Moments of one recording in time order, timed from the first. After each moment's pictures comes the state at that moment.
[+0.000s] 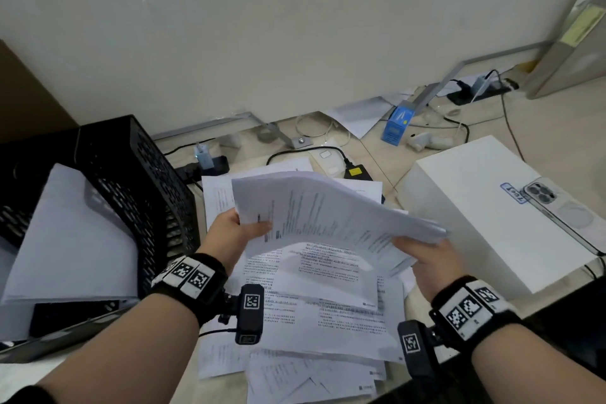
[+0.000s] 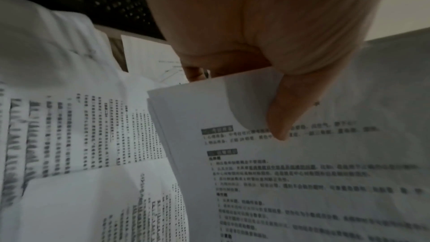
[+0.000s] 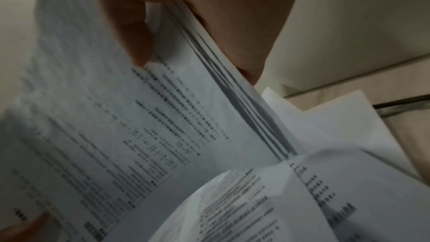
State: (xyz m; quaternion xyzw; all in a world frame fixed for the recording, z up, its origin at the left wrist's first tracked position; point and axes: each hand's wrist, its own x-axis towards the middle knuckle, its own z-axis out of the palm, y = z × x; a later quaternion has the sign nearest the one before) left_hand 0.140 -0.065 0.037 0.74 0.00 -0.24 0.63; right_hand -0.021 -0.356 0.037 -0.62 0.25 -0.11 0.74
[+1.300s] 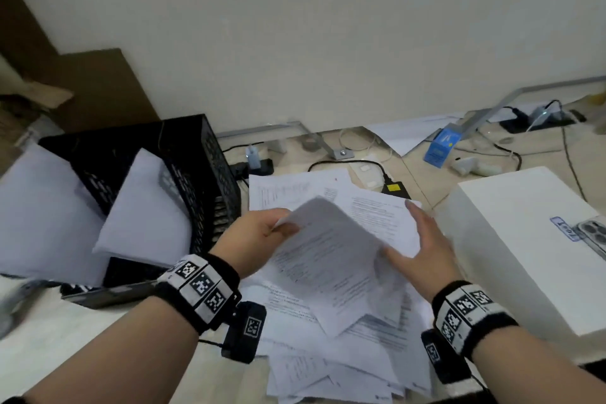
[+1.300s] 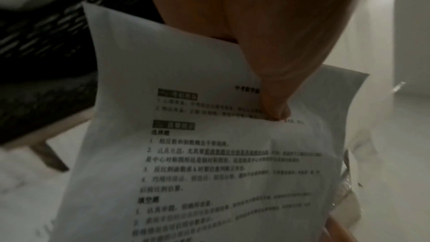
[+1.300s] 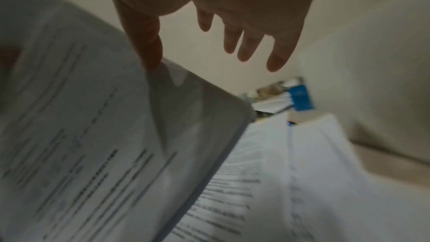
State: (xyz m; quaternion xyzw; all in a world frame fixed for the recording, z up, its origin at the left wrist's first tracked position) left_hand 0.095 -0.033 0.105 0.90 -0.21 -0.12 0.37; right_hand 0.006 -0.328 0.051 -0.88 0.16 -0.06 0.44
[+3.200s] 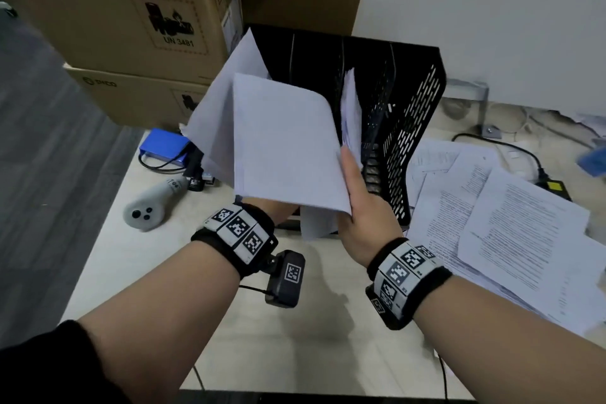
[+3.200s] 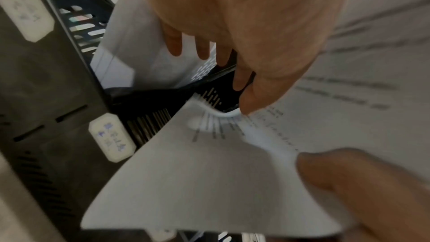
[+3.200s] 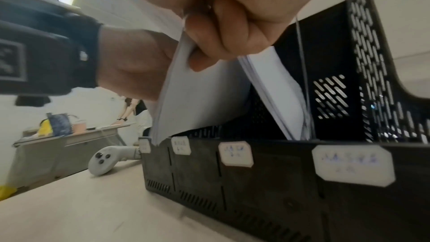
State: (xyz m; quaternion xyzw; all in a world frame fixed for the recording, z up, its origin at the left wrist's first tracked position) left_hand 0.125 0.265 0.064 0.92 -0.06 -0.25 0.30; right_hand 0.077 0.104 0.076 -0.94 -0.08 0.08 0.32
